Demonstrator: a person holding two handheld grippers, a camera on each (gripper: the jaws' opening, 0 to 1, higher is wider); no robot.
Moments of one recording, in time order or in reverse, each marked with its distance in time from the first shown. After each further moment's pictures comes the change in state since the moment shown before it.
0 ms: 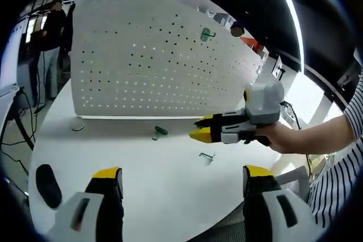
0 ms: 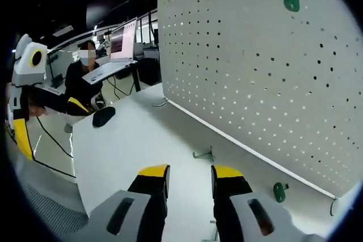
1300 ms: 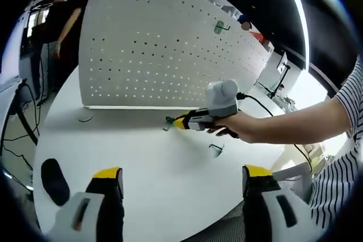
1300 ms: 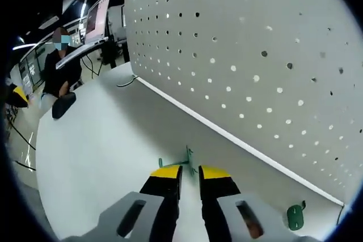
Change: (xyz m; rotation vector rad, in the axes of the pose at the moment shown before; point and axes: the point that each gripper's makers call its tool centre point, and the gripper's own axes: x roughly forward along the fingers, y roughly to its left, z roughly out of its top) left arm -0.004 0.024 -0.011 -0.022 0.075 0.024; right arm 0.095 -0.040 -0.036 0.001 0.138 -0.079
